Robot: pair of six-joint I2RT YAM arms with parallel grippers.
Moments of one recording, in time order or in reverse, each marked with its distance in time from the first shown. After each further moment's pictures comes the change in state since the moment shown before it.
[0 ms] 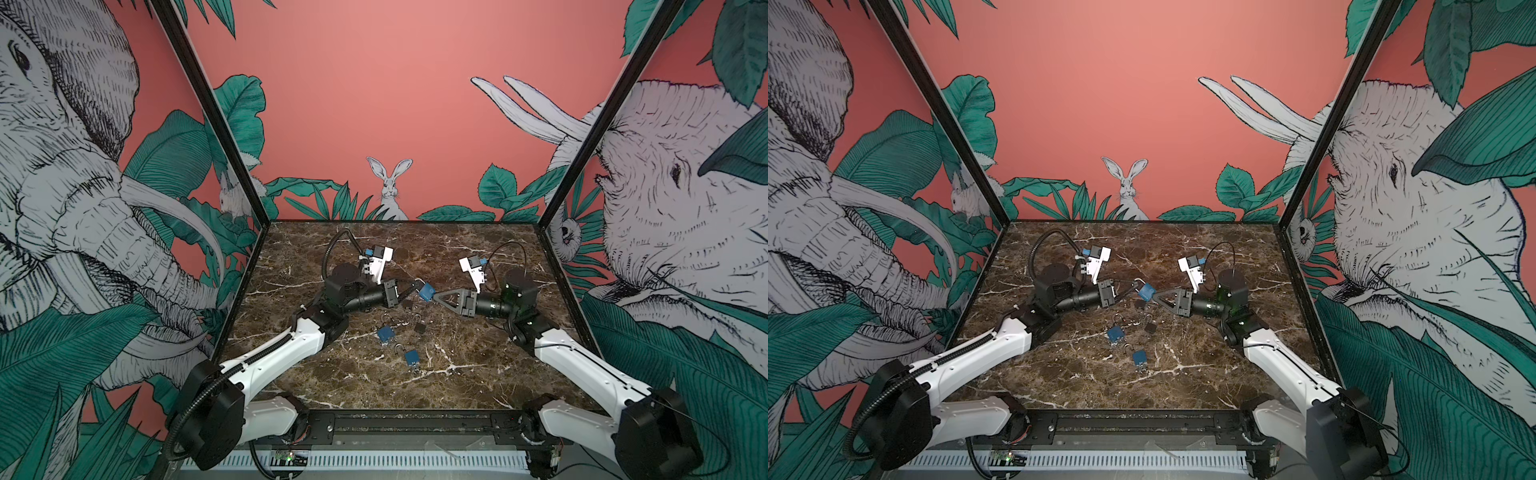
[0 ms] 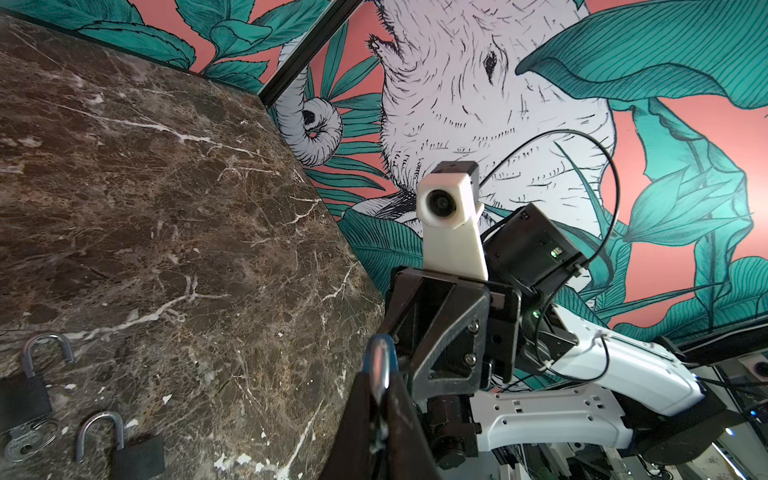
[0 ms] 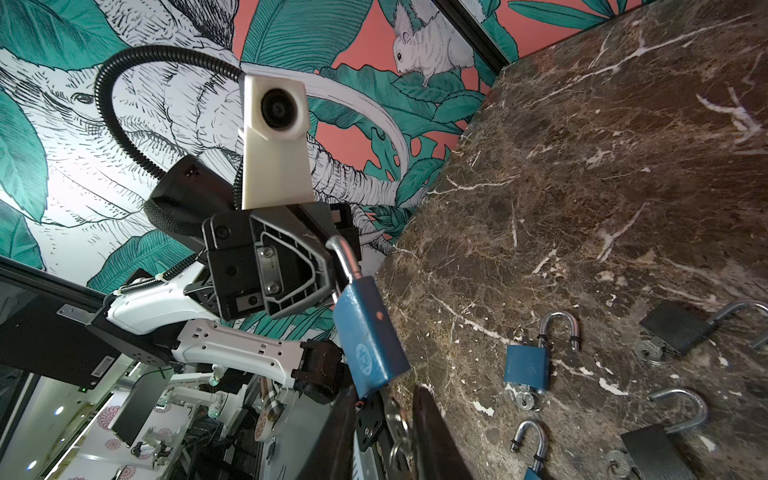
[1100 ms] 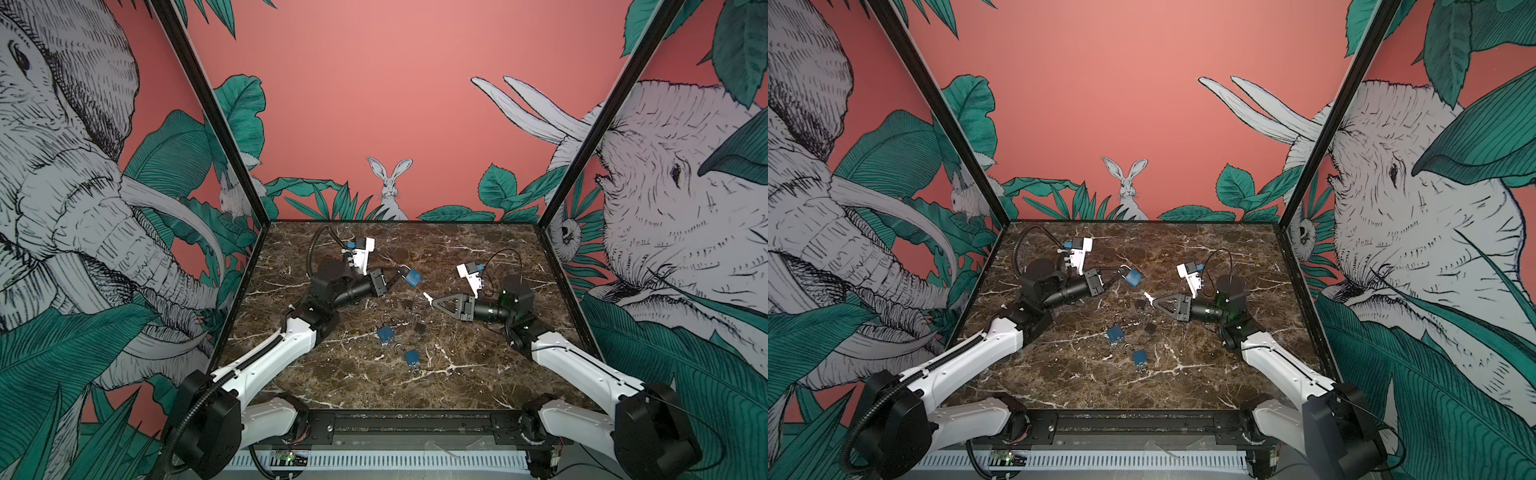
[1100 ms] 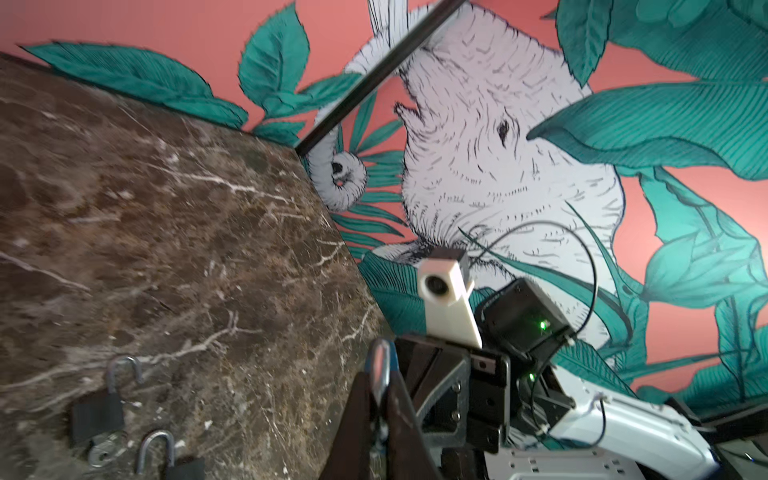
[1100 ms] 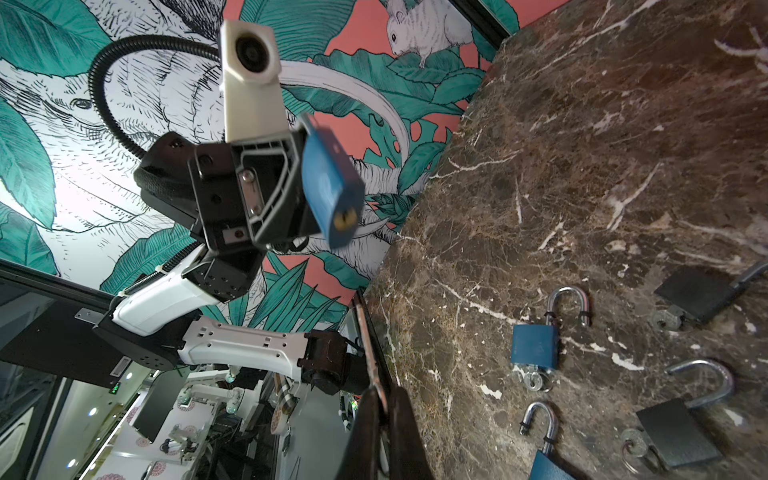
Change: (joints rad) left arm 0.115 -0.056 0.000 0.000 -0.033 -0.033; right arm 0.009 0.014 -0.073 0.075 -0.014 0.058
